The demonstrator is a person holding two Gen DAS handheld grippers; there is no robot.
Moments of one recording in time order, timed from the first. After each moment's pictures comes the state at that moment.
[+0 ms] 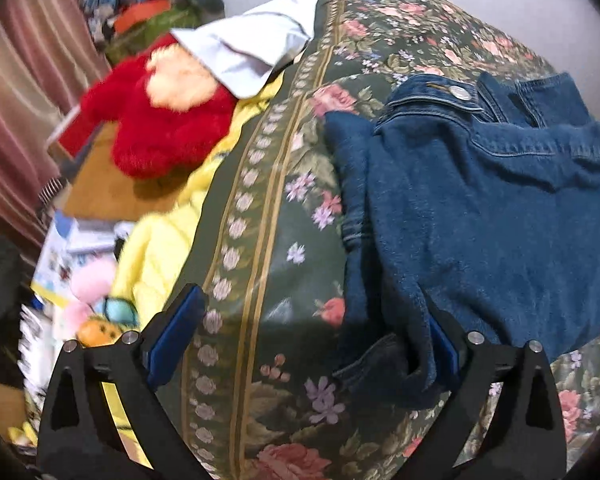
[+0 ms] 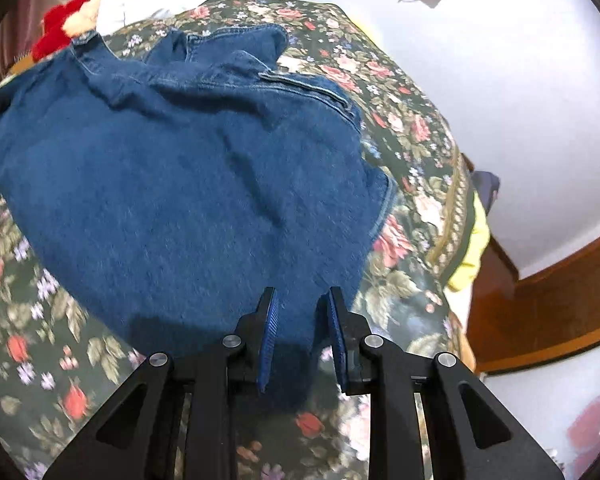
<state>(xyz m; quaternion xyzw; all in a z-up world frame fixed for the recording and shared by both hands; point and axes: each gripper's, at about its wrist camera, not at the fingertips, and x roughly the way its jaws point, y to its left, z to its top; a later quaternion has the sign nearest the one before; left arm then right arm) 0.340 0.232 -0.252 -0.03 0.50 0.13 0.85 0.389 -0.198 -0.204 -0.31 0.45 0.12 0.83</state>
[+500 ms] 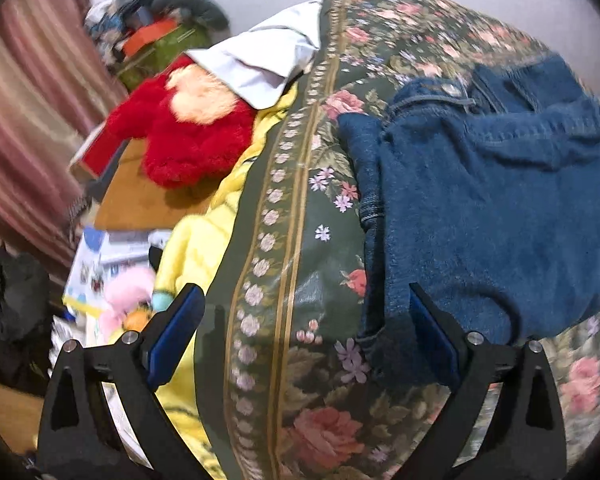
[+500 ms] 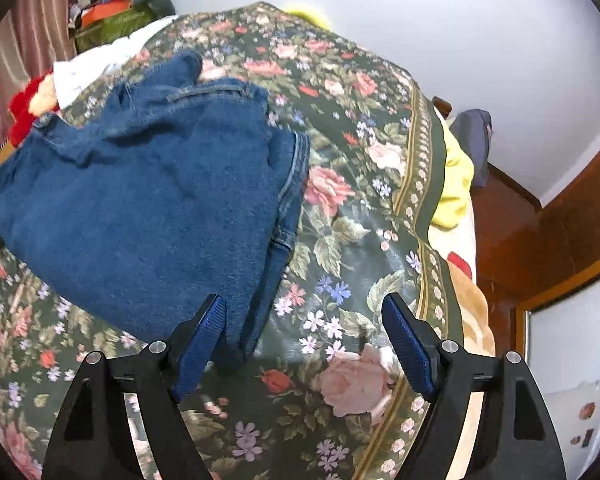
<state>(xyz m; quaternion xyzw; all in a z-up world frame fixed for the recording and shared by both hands) 0.315 0.225 -0.230 0.01 0.49 0.16 0.86 0.389 -0.260 -0.169 -0.16 0.48 0.11 0.86</state>
